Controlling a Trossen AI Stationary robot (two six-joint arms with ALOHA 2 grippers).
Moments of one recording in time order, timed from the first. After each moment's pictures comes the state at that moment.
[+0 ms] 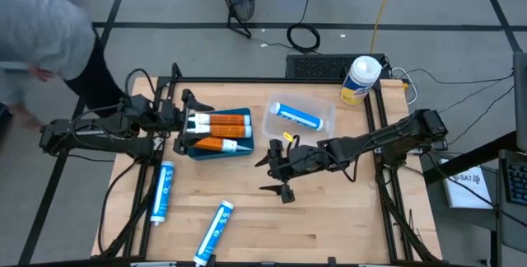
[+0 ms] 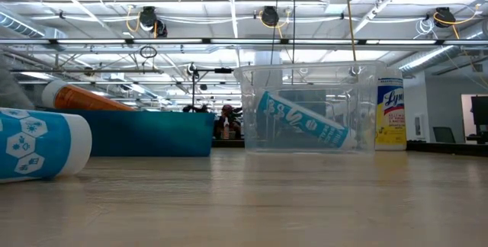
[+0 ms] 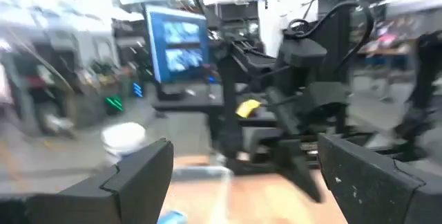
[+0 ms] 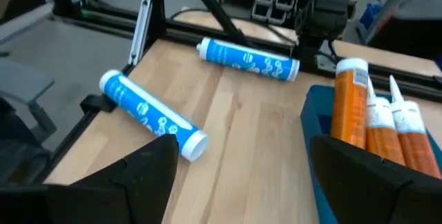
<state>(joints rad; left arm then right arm) 0.11 0.66 0.62 0.21 0.17 0.06 0.26 1.60 1.25 -0.06 0.08 -0.07</state>
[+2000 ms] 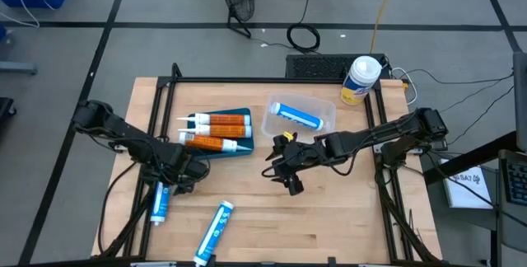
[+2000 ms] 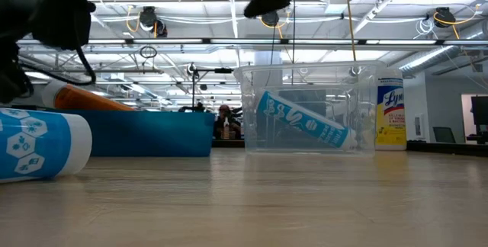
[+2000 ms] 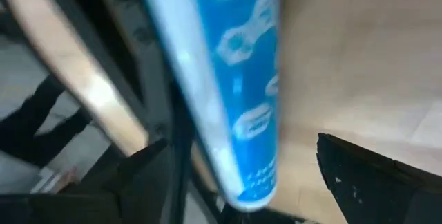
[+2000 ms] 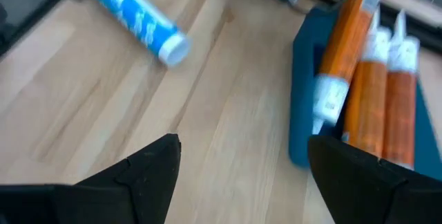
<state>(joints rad) -0.33 1.36 0.63 -1.15 0.61 -1.74 0.21 1.59 1.25 -0.35 0.08 -0.23</state>
